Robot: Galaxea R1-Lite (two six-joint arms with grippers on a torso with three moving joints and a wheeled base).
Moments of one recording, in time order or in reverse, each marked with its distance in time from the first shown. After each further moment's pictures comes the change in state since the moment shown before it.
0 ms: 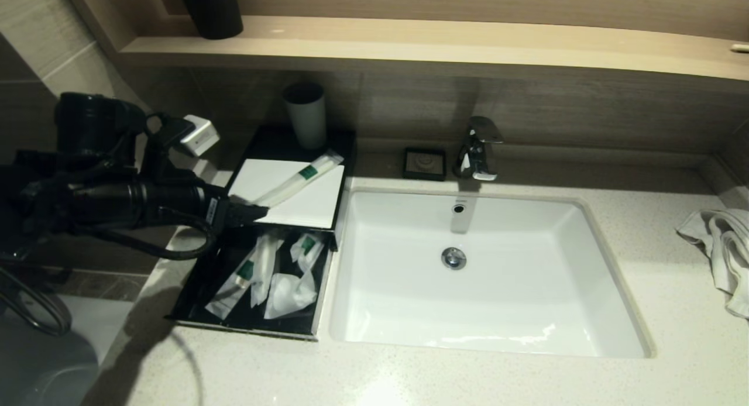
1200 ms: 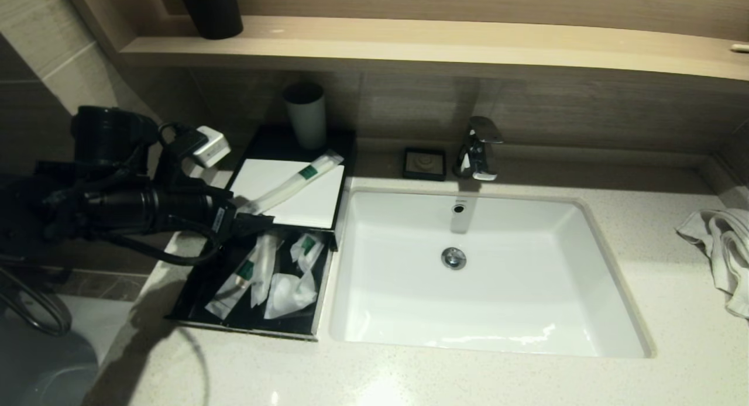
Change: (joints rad) left arm 0.000 0.043 0.019 -0.051 -0.006 0.077; right arm 0.000 0.000 0.000 0.000 0.000 -0.001
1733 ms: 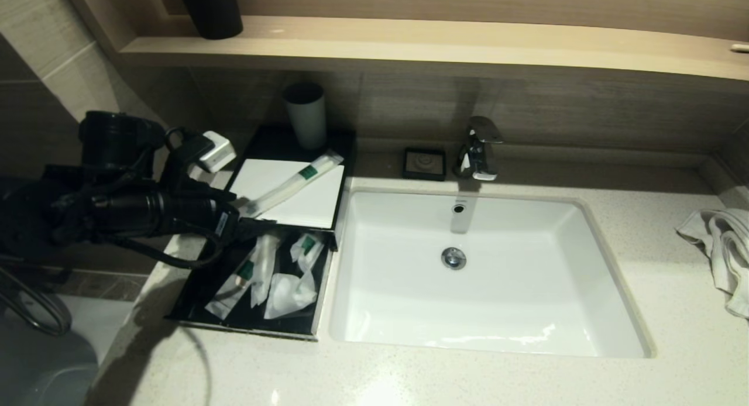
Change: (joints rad) left arm -0.005 0.014 0.010 -0.009 0.003 0.051; right arm 0.000 0.000 0.000 0.000 0.000 0.000
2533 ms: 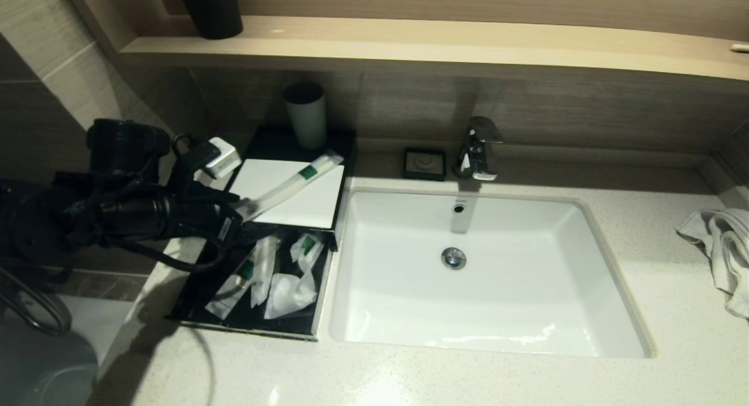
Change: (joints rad) left arm 0.000 0.023 0.017 -0.045 -0.001 0.036; right arm 0.000 0.000 0.000 0.000 0.000 0.000
